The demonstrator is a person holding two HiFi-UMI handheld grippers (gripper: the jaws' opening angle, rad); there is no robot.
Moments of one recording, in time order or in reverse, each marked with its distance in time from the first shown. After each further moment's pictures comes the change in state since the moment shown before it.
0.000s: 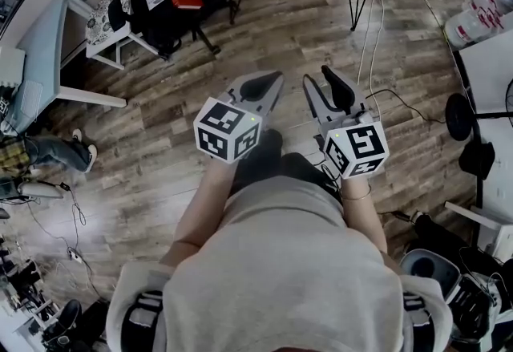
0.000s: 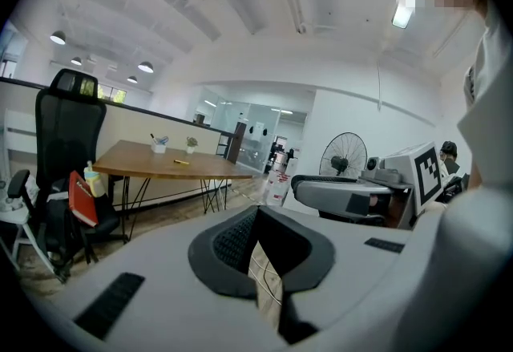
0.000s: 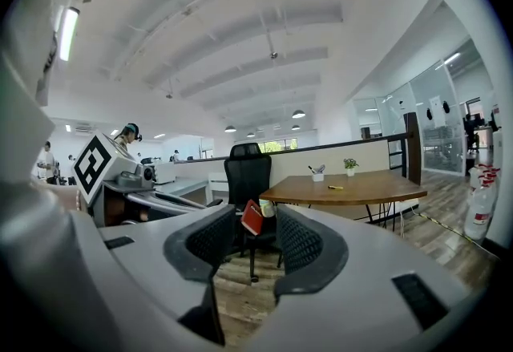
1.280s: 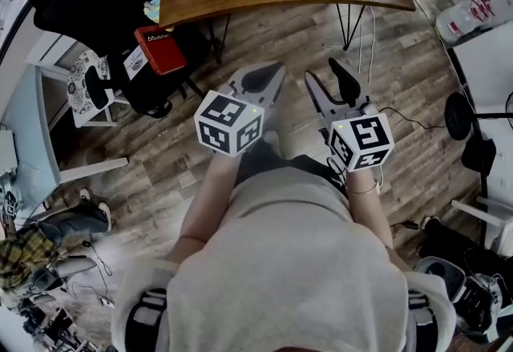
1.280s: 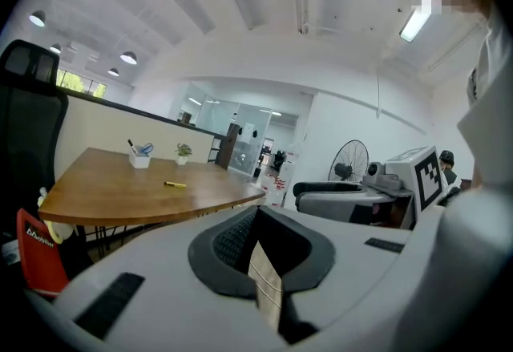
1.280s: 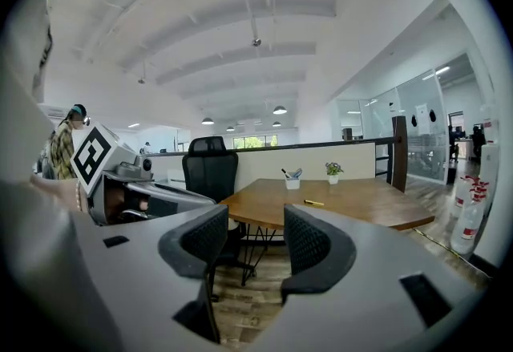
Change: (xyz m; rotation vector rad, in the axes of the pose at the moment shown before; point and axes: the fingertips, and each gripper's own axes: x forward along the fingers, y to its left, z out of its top) left arm 0.176 0.195 0.115 0.014 0.000 -0.138; right arm 0.221 -0.157 0.044 -0.016 0.052 -0.162
